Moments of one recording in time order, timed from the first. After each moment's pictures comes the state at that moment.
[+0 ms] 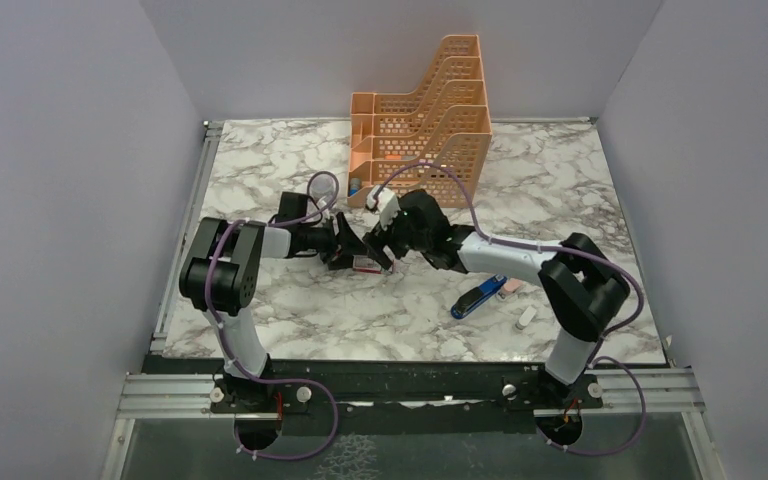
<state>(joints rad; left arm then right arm) -0.18 1.86 0.82 0.14 0.94 -0.69 0.80 1.81 1.07 0.14 -0.22 -0.20</state>
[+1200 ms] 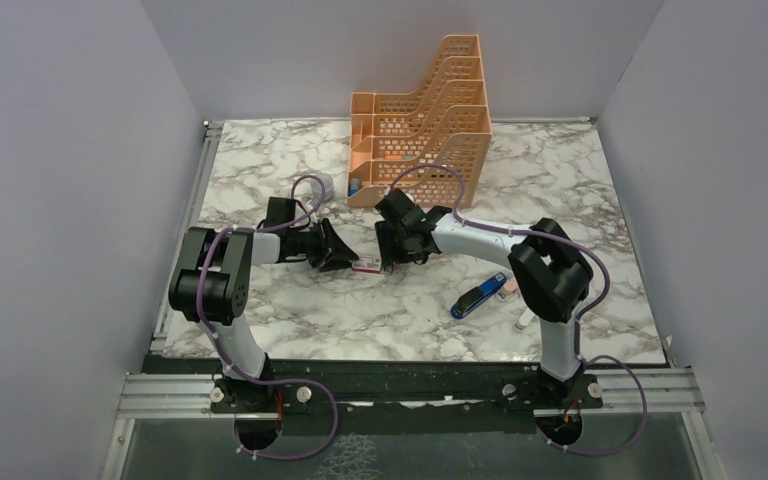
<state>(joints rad) -0.12 1.77 0.76 0.08 0.87 -0.66 0.81 1.96 1.36 -0.43 0.11 0.54</state>
